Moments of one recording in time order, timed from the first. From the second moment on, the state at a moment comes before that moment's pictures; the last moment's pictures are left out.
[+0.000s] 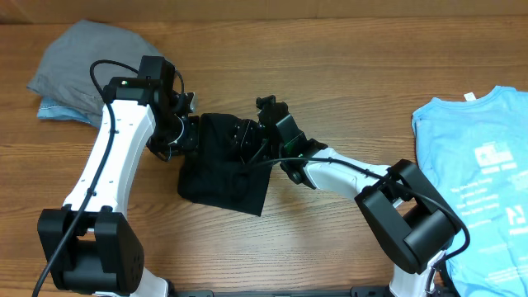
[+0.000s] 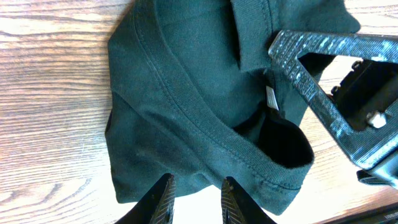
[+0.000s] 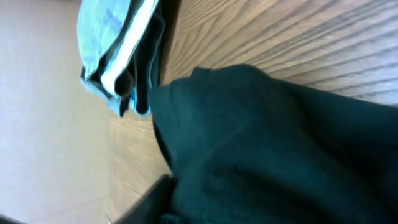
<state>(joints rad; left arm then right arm) -0.08 1.73 1.45 -1.23 0.26 -0.10 0.67 1.96 1.07 0.32 -0.34 1.08</state>
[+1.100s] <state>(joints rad) -0.08 1.73 1.45 -1.27 0.23 -0.05 0.33 1.78 1.08 -0.31 -0.69 0.62</state>
